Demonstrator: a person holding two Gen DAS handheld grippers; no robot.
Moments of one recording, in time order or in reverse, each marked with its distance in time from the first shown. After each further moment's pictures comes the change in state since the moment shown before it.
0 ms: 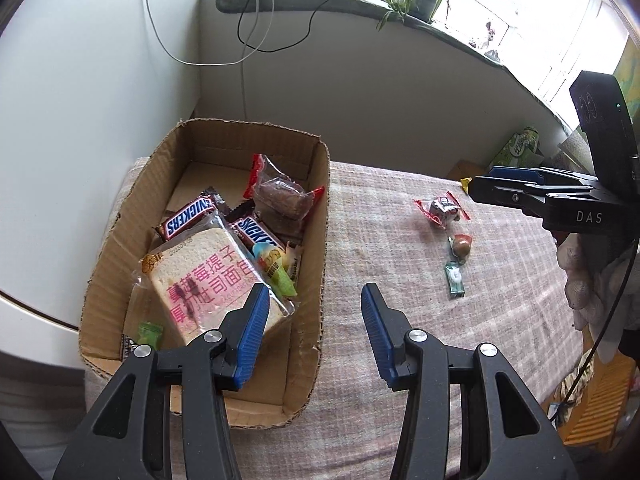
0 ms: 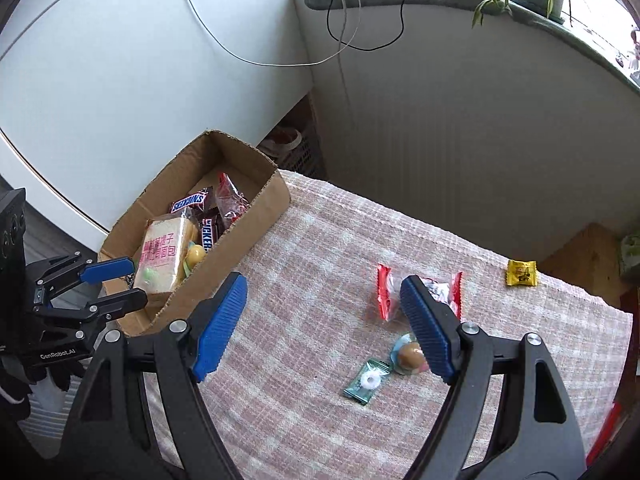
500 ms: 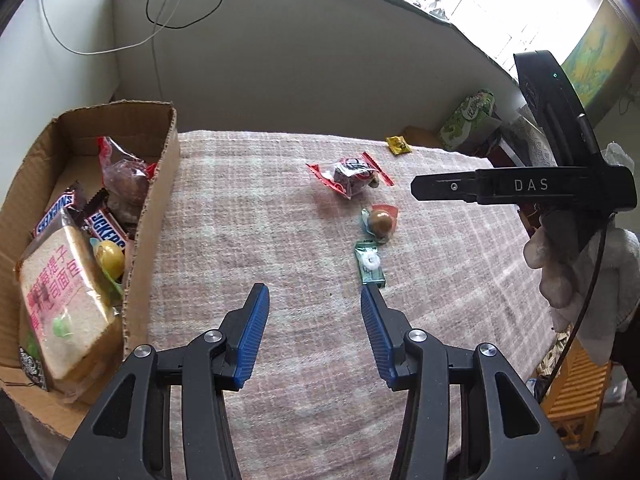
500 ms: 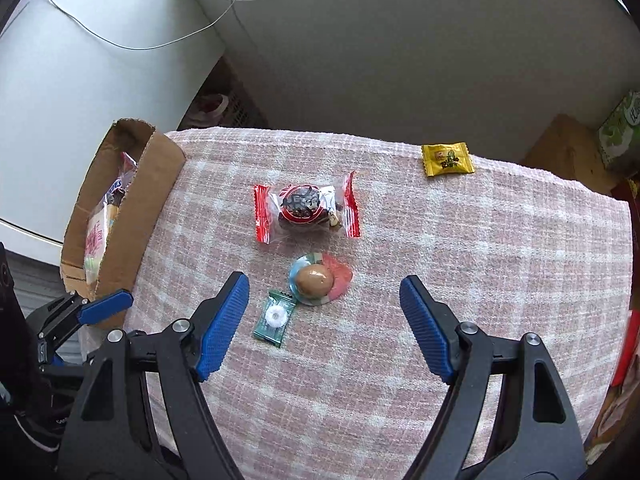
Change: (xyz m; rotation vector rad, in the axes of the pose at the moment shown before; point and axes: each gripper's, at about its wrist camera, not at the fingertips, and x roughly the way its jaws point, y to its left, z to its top) left arm 0.057 -0.090 -0.007 0.078 0.091 -0.156; right arm 0.023 -0.086 -0.047 0.302 0.170 -0.005
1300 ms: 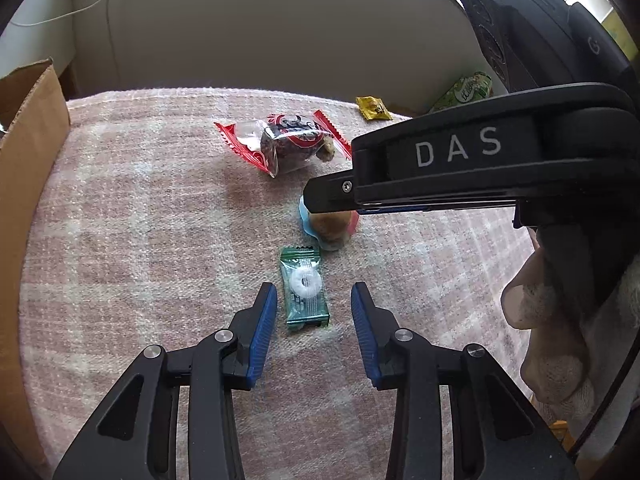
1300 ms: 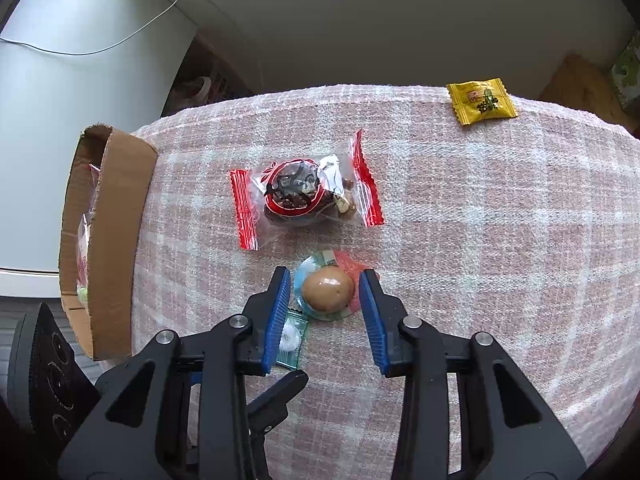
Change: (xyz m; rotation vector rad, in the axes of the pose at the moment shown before) left arm 0.097 -0.051 0.013 -0.039 0.069 -0.060; right arm 0.059 -0.001 0.013 0.104 0.120 0.033
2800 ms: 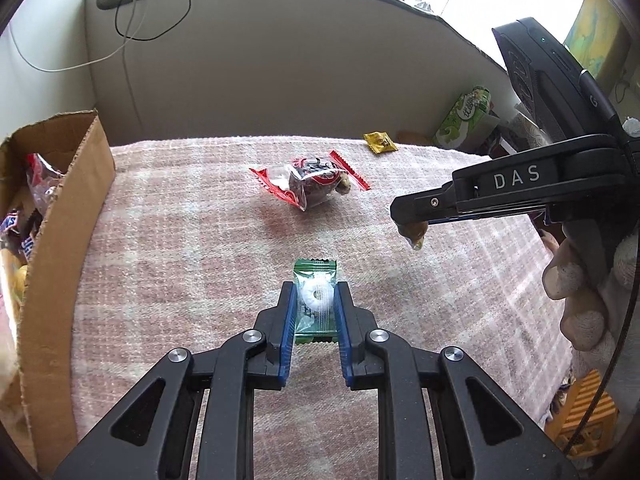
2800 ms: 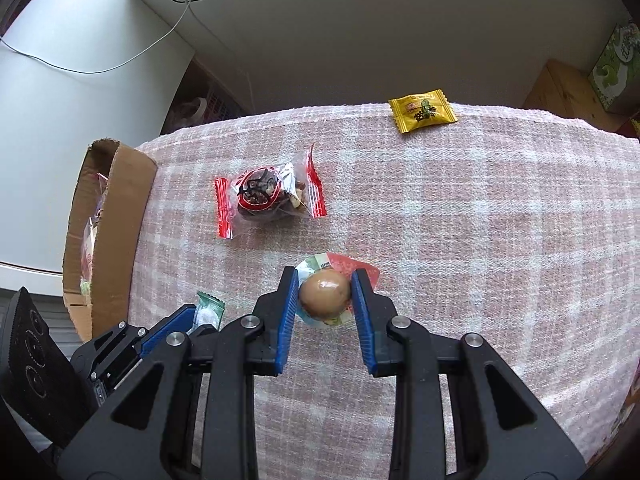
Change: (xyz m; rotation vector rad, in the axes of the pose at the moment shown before) left arm -0.047 0.018 -0.020 0.079 -0.138 0.073; right arm -0.041 -0.021 -0.020 -0.011 -0.092 0.009
